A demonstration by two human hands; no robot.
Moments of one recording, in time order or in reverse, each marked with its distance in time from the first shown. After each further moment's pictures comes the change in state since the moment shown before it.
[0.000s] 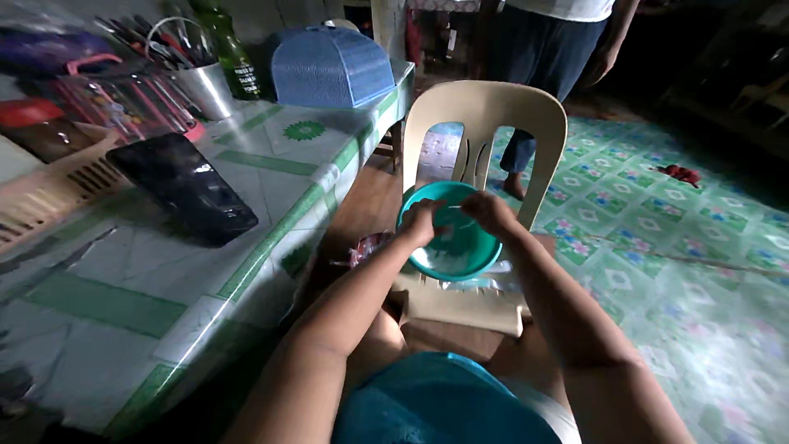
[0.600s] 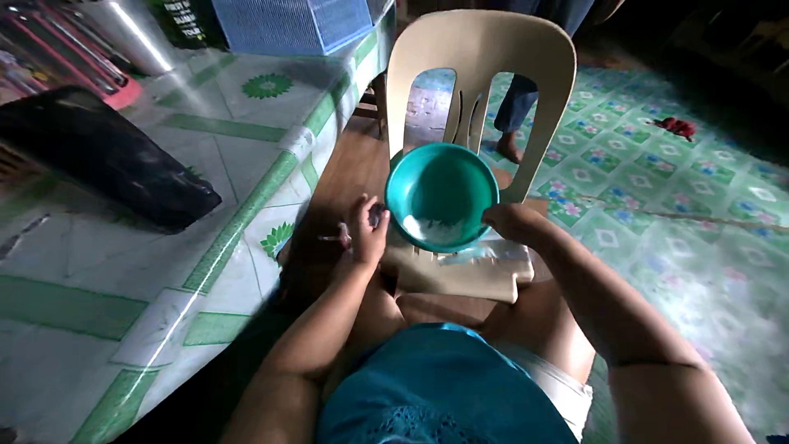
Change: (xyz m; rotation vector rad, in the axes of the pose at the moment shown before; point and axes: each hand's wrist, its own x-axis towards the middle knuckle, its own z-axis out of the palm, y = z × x) left_hand -0.088 -0.088 0.051 -0.305 0.649 -0.129; right_hand -0.069 0.050 0.004 -0.500 -0.387 0.042
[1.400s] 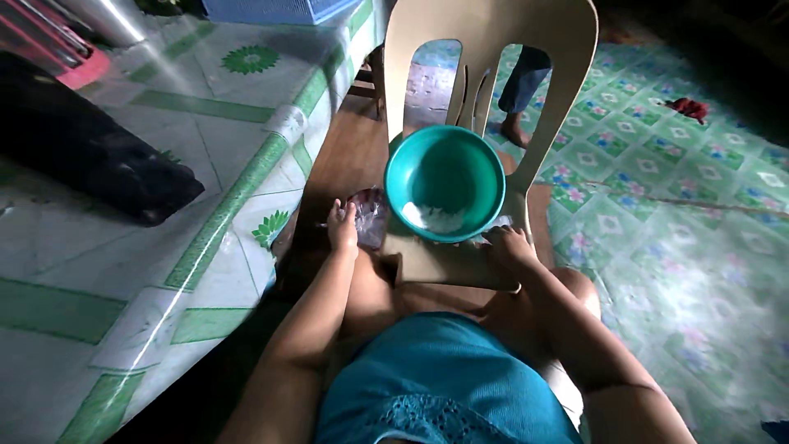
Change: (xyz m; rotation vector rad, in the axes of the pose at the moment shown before) left_hand 0.000 -0.060 -0.016 -0.288 0.072 -0.713; right_hand -0.029 -0.004 0.101 0.101 -0.047 0.259
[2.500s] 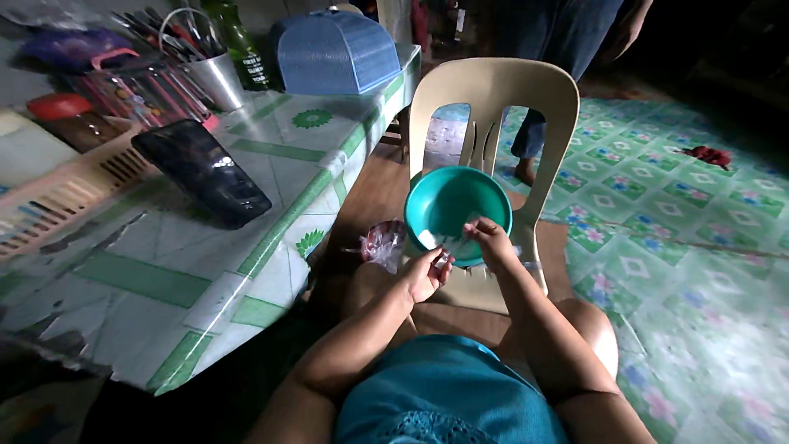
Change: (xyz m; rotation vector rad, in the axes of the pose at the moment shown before) left_hand -0.143 0.085 0.053 -0.507 -0.628 -0.573; right_hand 0.017 -0.089 -0.056 1.300 0.346 -0.218
